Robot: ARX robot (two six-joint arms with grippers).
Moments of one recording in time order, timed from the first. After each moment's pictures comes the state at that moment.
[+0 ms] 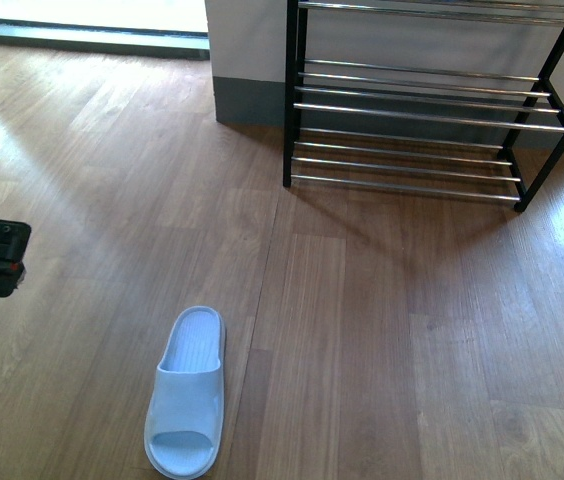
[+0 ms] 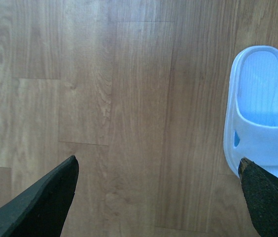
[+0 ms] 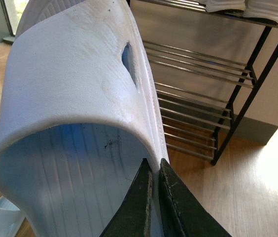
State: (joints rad) left arm 0.05 2.01 0.90 0.04 -0.03 0.15; right arm 0.17 0.13 0.14 -0.09 0.17 -0.12
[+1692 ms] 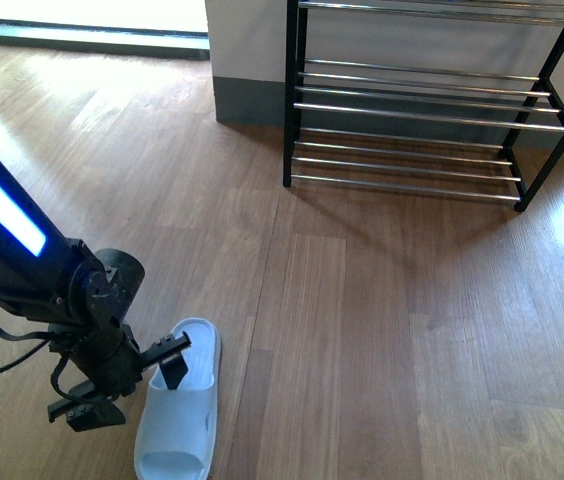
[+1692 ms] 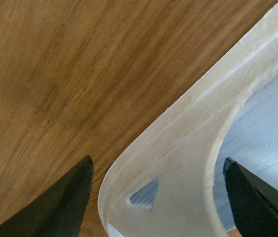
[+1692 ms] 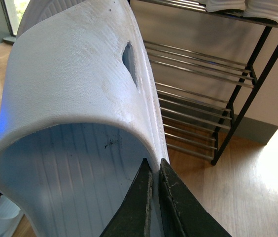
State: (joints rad) left arm -0.14 2.95 1.58 -0.18 0.17 -0.65; right arm 0.17 0.13 0.14 -0.09 0.17 -0.12
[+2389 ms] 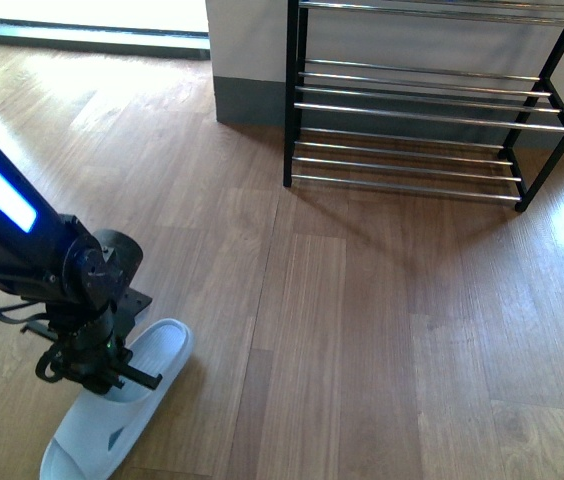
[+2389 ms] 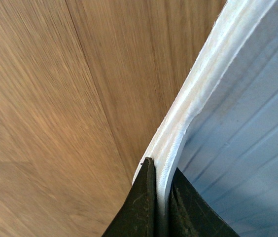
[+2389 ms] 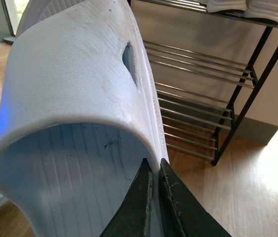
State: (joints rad) left arm -0.14 2.89 1.57 -0.22 -0.20 0.20; right arm 0.17 0.13 0.14 -0.09 0.17 -0.12
